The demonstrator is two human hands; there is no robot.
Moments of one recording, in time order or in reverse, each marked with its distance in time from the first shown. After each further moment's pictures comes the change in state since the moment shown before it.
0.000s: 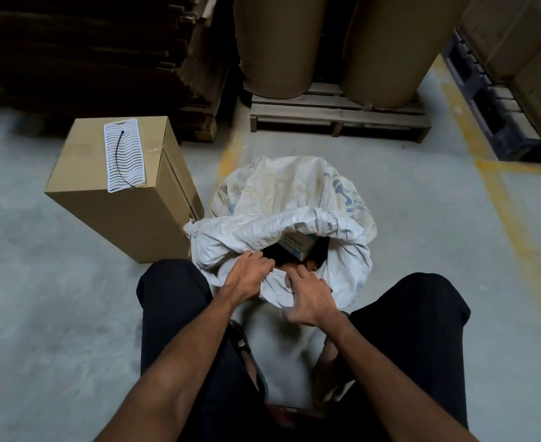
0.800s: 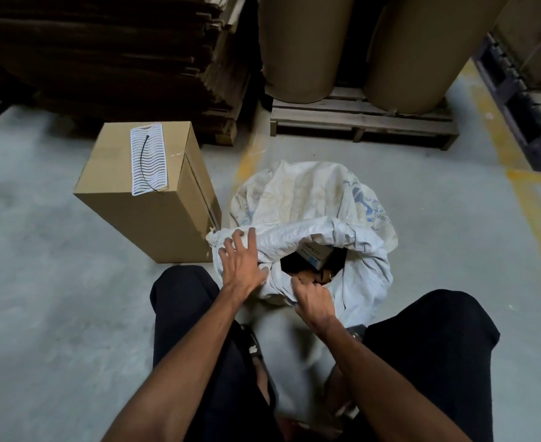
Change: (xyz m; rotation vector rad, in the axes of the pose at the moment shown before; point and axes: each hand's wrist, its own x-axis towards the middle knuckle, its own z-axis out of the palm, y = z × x) left_hand -0.004 -0.028 -0.022 -0.010 0.132 -0.653; right_hand 0.030 -0.022 0.023 -0.233 -0.040 0.064
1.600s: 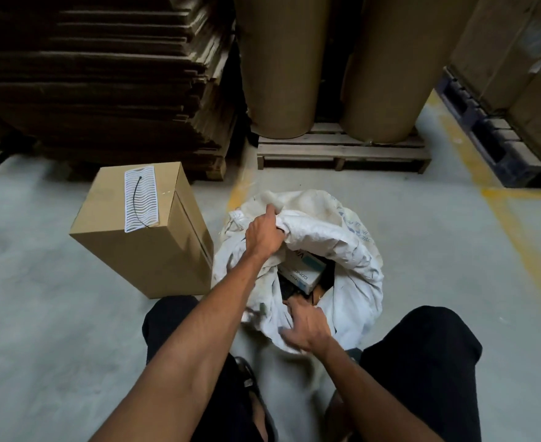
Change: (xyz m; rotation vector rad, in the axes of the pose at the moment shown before) left_hand 0.086 0.100 -0.100 -0.363 0.028 0.053; right_hand -0.009 0.017 -0.018 0.293 -0.077 0.047
